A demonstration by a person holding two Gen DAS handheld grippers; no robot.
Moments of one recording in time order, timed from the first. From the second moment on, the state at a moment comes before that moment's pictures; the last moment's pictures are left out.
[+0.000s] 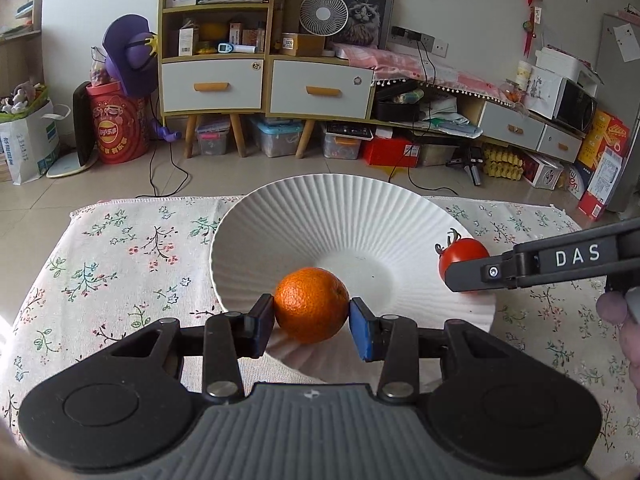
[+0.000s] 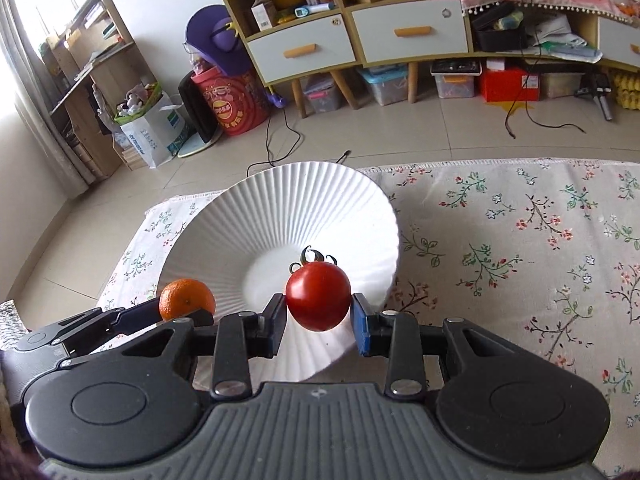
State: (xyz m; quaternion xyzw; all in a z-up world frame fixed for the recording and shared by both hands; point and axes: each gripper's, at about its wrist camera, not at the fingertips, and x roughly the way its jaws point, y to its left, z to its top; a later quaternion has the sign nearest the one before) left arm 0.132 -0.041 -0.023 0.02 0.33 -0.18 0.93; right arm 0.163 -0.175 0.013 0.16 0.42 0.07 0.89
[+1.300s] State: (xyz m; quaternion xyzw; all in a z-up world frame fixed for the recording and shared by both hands) left arm 0.140 -0.050 -0.011 0.03 0.33 -0.16 0.93; right arm 0.173 -0.147 0.033 0.13 0.43 0.05 0.89
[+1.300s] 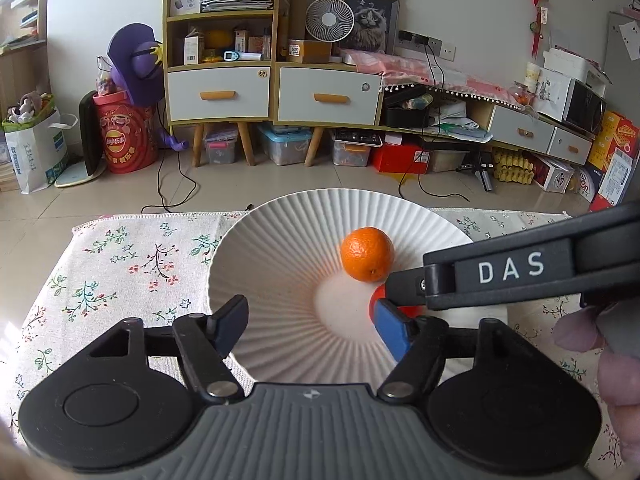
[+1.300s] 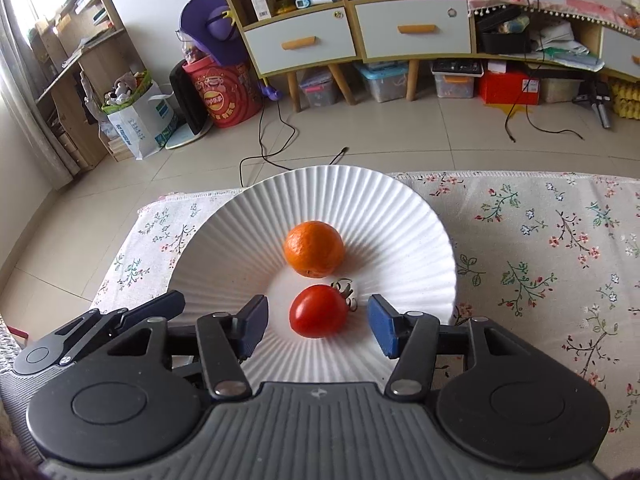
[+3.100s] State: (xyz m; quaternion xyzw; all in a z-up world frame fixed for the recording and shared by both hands) left arm 0.039 0.022 -0.002 0.03 0.37 -0.16 0.92; right arm 0.041 -0.128 0.036 0.02 0.42 0.11 0.90
